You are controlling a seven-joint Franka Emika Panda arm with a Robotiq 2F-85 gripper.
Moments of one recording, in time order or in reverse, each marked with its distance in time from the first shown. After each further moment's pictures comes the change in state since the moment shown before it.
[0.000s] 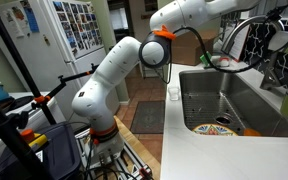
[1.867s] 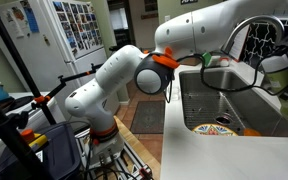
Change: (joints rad) arm -0.375 0.113 0.269 -0.014 0.499 -0.335 0.215
